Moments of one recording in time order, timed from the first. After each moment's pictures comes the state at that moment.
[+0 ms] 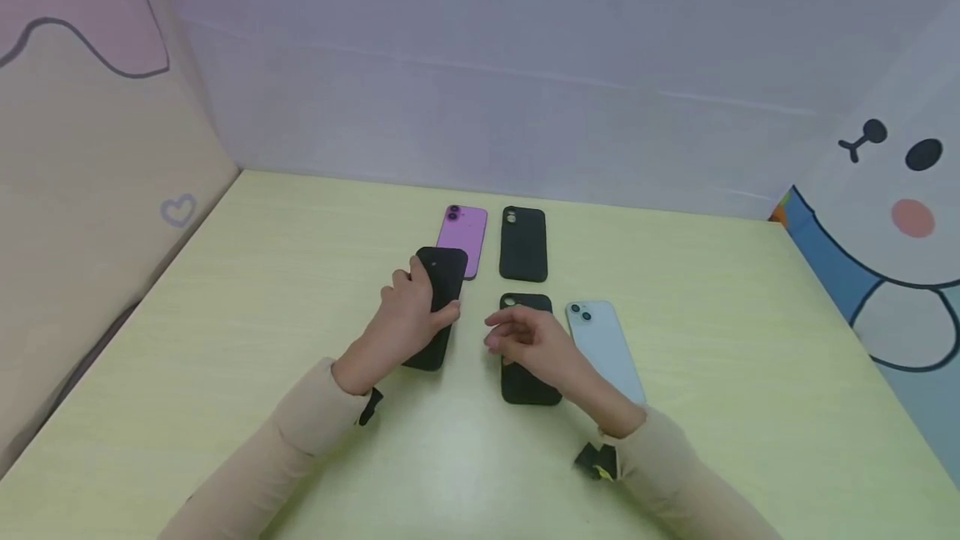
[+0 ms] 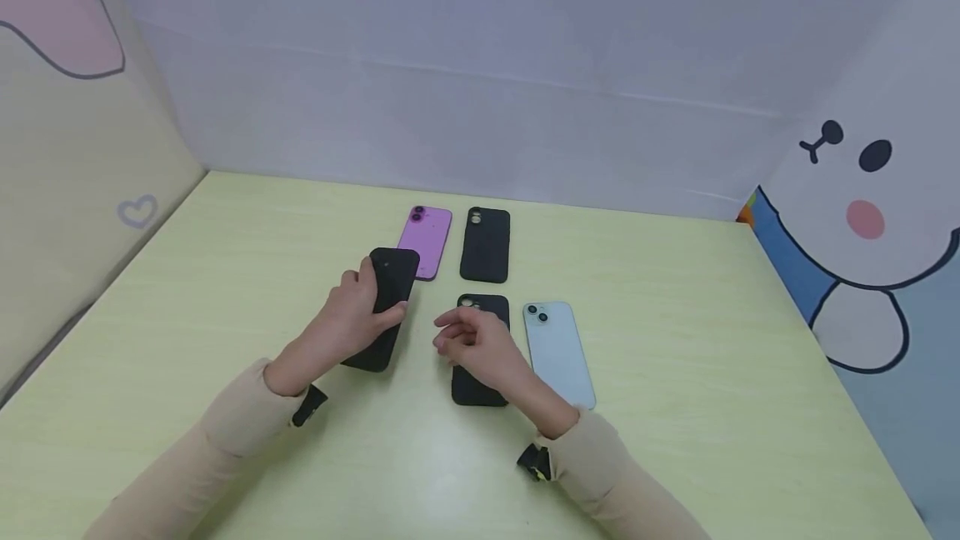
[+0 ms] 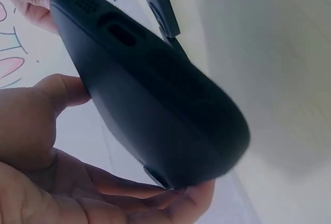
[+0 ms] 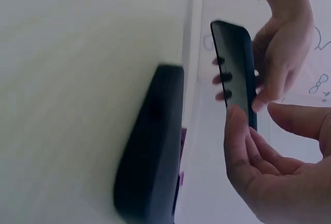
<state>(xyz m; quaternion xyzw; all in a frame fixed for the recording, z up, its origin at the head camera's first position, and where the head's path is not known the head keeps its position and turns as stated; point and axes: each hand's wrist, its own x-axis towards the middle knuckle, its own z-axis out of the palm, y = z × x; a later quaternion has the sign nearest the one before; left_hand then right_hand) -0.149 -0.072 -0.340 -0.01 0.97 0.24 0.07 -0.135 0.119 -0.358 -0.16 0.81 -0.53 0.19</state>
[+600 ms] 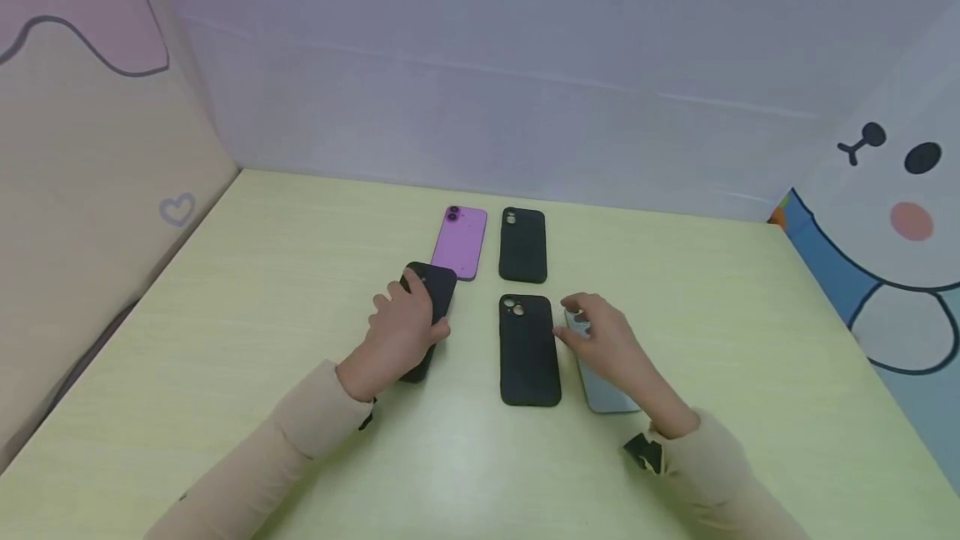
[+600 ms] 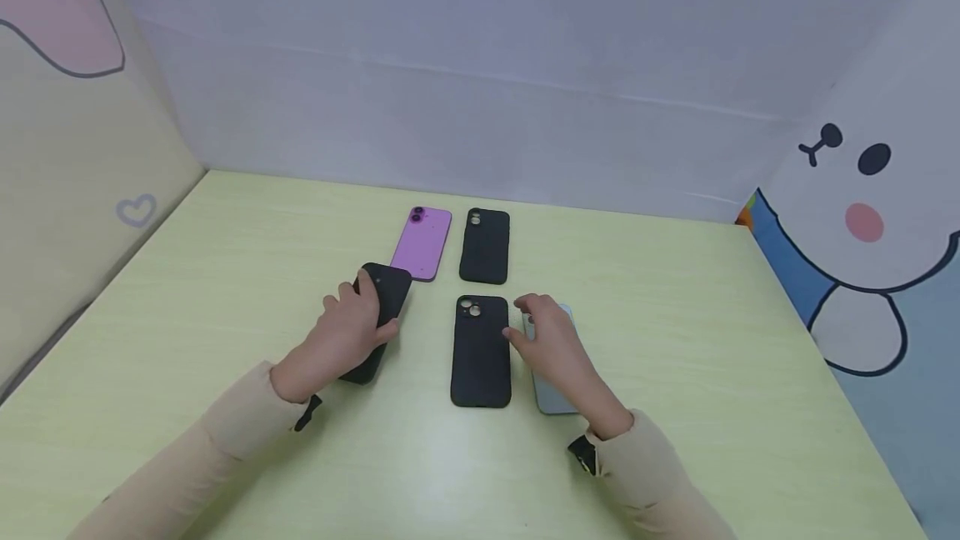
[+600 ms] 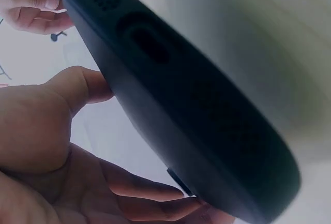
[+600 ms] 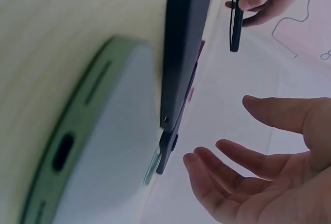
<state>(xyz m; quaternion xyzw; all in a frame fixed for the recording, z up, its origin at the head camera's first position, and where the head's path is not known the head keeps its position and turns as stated) -0.145 -0.072 -0.360 -0.02 0.99 0.12 0.04 -0.140 0.175 -0.349 -0.13 0.95 -0.29 0.02</state>
